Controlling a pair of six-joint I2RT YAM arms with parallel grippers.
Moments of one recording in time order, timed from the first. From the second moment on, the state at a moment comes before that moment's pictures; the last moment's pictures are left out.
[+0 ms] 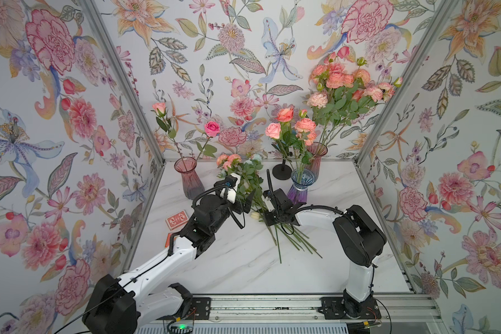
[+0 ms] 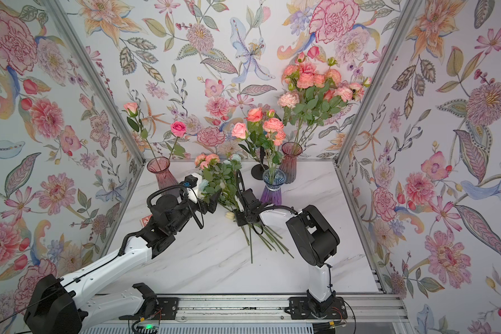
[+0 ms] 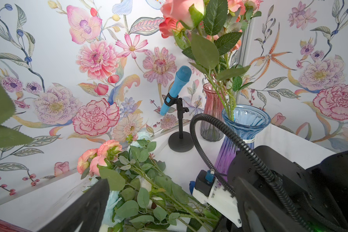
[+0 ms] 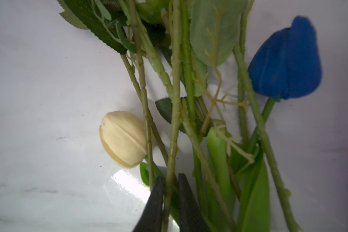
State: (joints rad) left arm -0.63 1.14 0.73 0.37 -0.09 0.05; right arm 0.69 1.92 1.16 -0.20 -0.07 0.27
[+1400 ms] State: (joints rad) left arm -0.52 1.23 0.77 0.40 -0.06 -0.19; right arm 0.73 1.54 1.08 -0.22 0.03 0.31
